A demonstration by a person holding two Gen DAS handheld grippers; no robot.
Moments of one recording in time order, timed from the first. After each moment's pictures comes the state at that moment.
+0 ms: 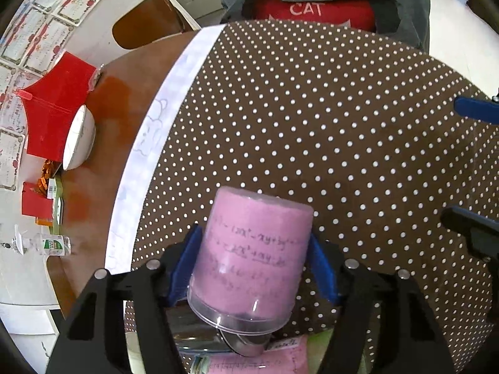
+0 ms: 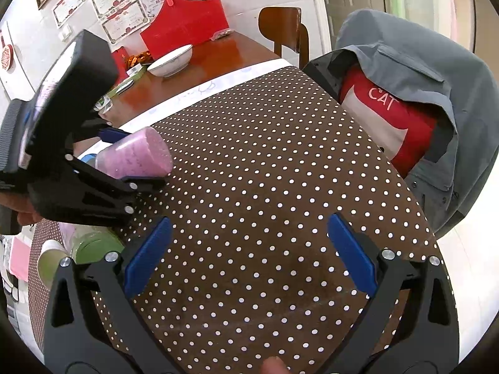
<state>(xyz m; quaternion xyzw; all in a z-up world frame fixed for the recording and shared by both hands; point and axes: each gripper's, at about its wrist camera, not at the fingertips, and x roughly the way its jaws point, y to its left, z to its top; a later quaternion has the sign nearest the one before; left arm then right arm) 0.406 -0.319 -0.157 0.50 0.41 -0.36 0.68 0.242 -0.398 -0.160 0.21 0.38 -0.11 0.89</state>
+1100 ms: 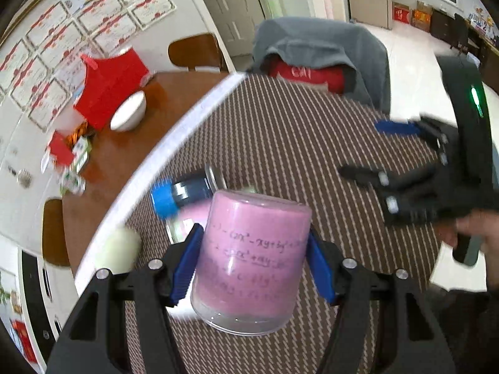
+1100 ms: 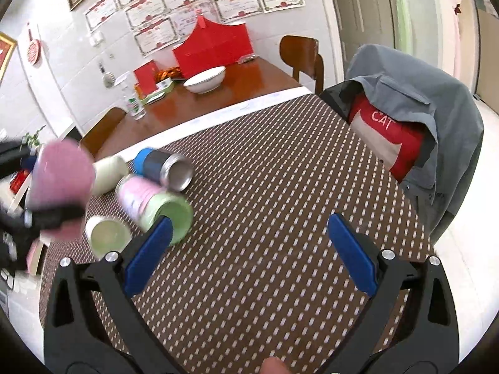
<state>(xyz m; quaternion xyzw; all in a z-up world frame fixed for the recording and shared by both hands) 0.236 -0.157 -0.042 0.36 0.37 -0.36 0.77 0.154 -0.328 -0.108 0.19 0.34 -0.08 0.92</state>
